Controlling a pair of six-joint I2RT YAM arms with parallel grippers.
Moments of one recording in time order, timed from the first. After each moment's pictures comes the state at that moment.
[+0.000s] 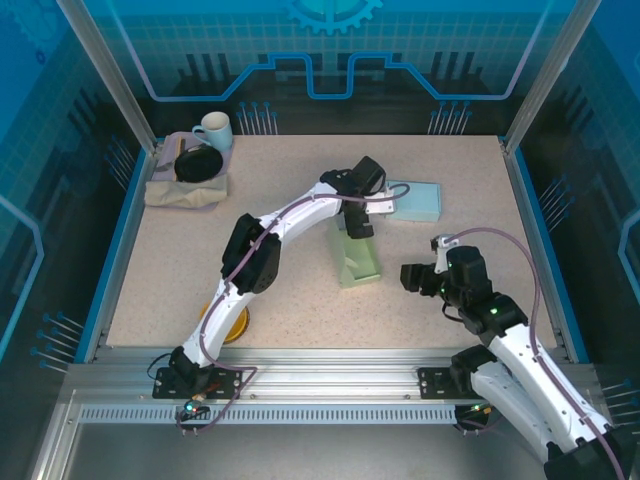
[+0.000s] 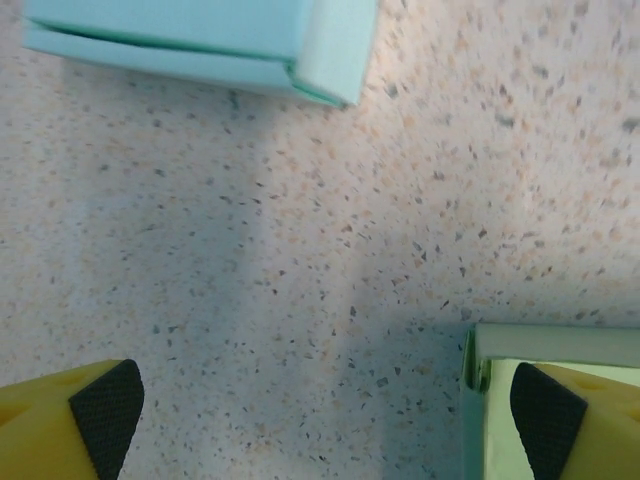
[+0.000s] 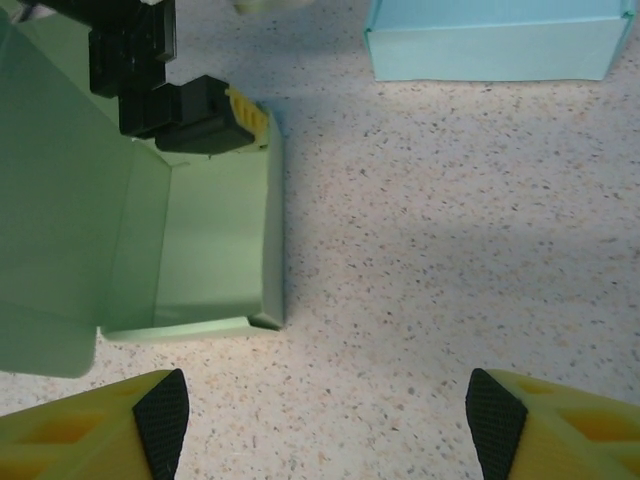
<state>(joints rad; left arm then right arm) -0.68 2.43 2.23 -0.87 -0.06 0.71 0.35 0.66 0.51 -0.53 -0.04 0.36</state>
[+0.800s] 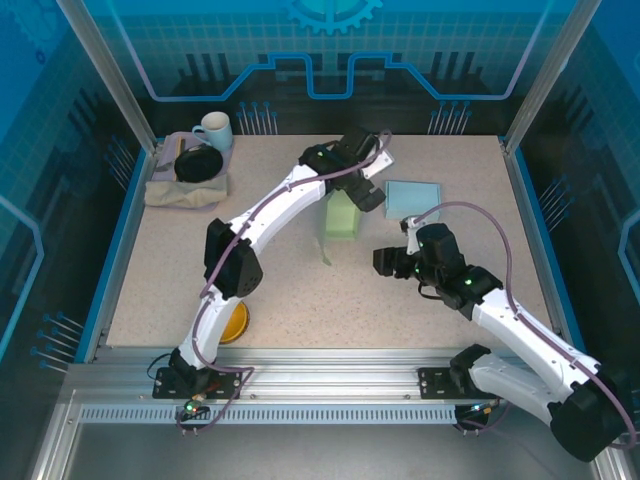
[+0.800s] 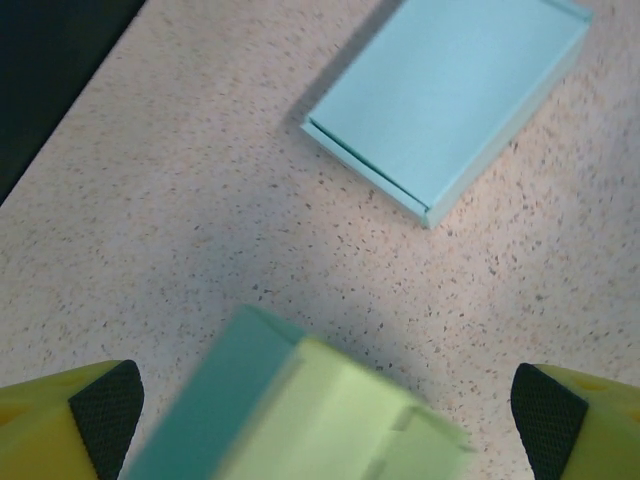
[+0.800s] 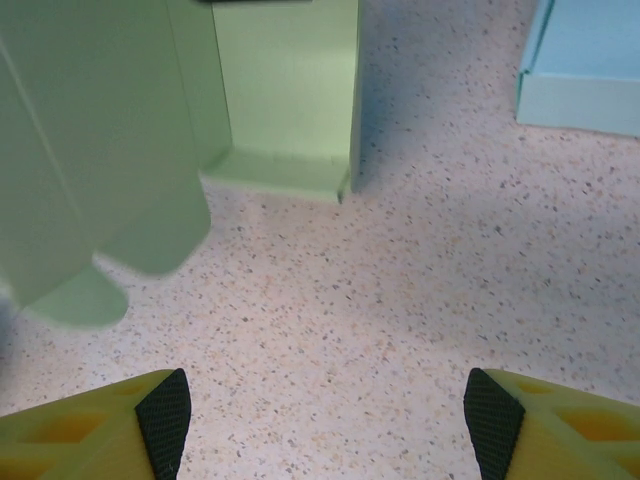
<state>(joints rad) -0.66 2.26 2.33 -0.95 -0.07 0.25 0.52 0.94 0.67 -0.40 -0.03 0.40</state>
